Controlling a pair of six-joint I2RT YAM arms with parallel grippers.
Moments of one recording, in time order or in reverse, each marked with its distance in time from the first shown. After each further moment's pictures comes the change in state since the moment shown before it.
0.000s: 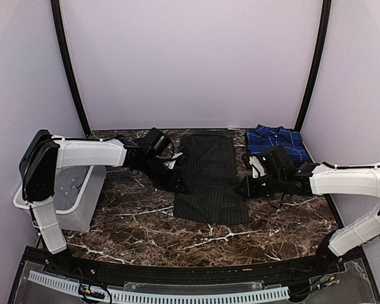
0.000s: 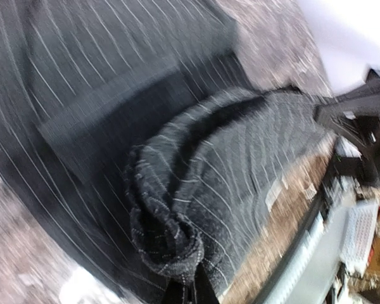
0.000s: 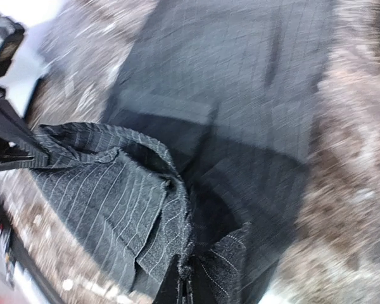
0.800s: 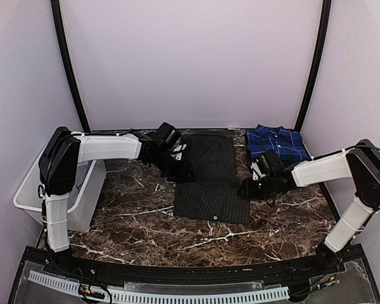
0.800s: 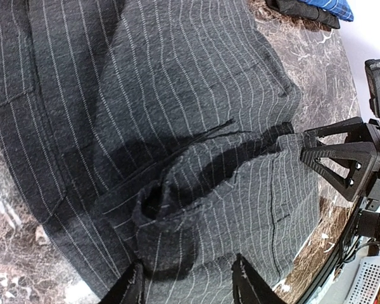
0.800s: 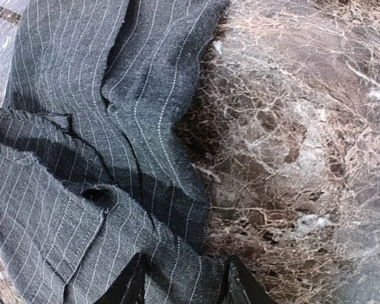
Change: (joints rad) left arm 0.018 0.154 0.190 -0.035 -0.148 -0.084; right arm -0.127 0.252 0.023 0.058 0.025 0.018
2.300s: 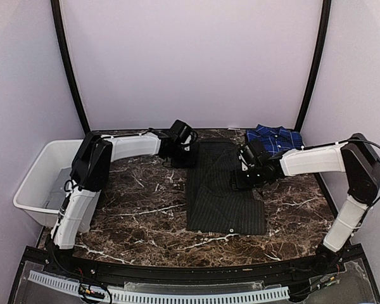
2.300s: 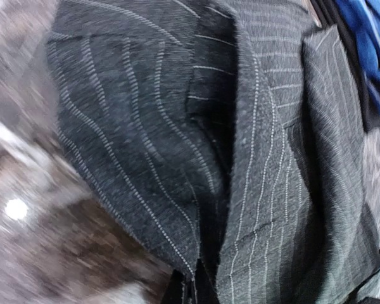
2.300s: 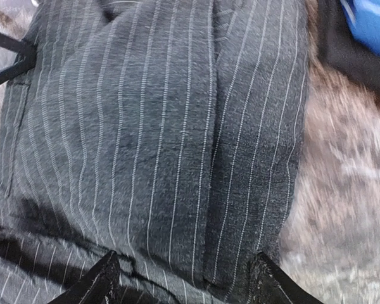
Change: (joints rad) left arm 0.039 0.366 0.424 0.005 -0.254 -0.020; right arm 0.096 0.063 0.204 -0.173 0.247 -0.085
